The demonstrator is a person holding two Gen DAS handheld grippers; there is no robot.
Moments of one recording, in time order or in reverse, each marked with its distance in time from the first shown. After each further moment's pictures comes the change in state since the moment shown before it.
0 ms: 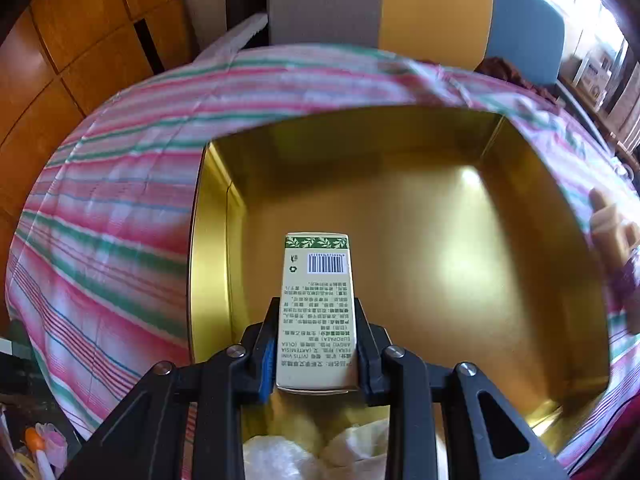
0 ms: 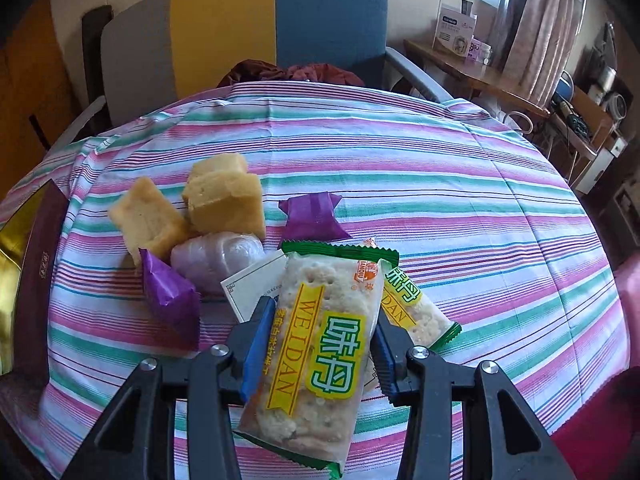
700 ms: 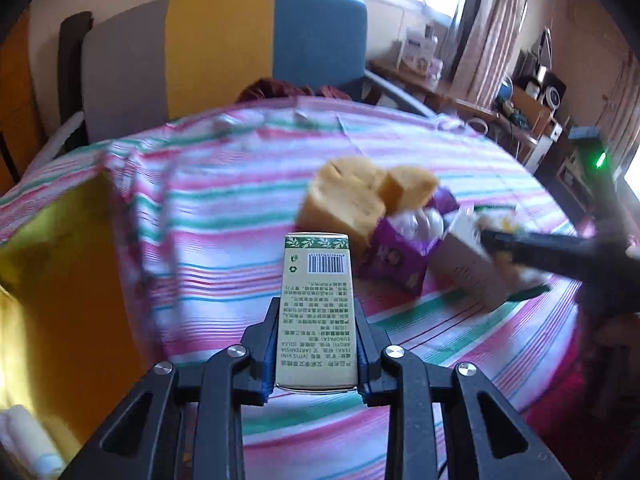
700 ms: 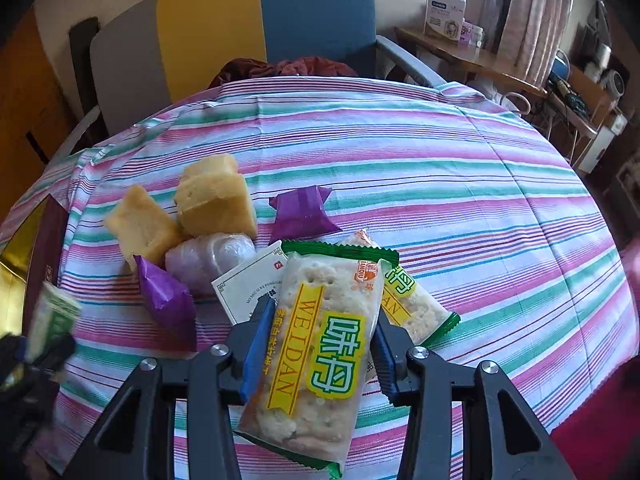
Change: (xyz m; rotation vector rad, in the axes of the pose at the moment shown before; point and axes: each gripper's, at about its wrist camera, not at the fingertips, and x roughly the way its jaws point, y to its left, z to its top) left arm -0.079 -0.274 -0.049 0.303 -0.233 -0.388; right arm 0.001 -0.007 0.001 0.052 0.025 0.020
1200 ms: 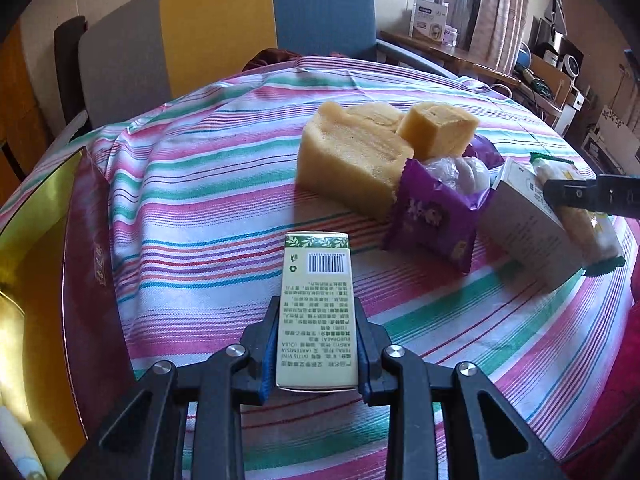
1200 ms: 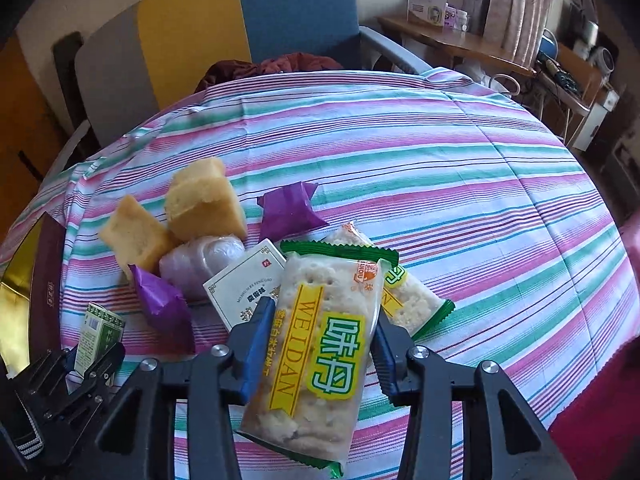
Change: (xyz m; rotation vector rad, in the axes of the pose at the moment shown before) left arm 0.073 -0.024 -0.019 0.063 0.069 0.116; right arm -0.001 -0.011 0.000 0.078 0.033 0.021
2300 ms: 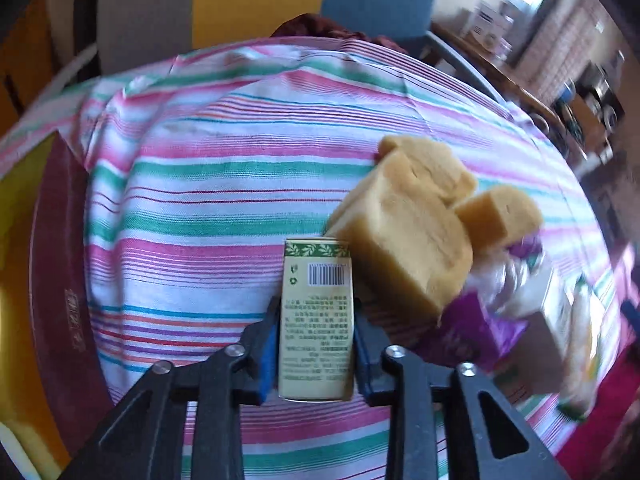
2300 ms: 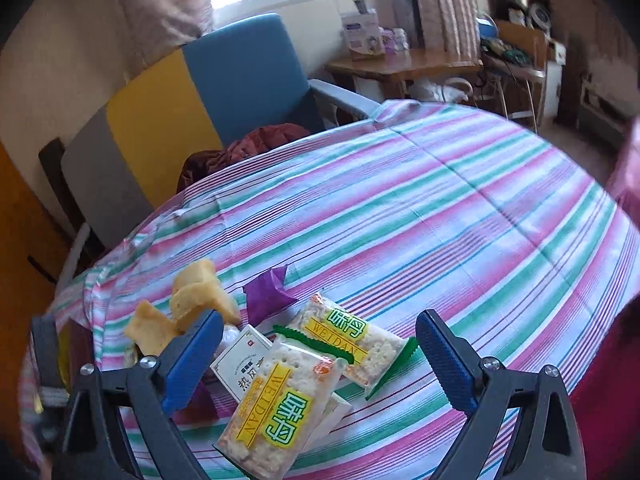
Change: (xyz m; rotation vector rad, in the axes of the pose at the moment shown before) left arm 0.033 0.027 0.065 -0.198 0.156 -0.047; right arm -0.031 -0.051 0.008 0.327 -0.193 0.073
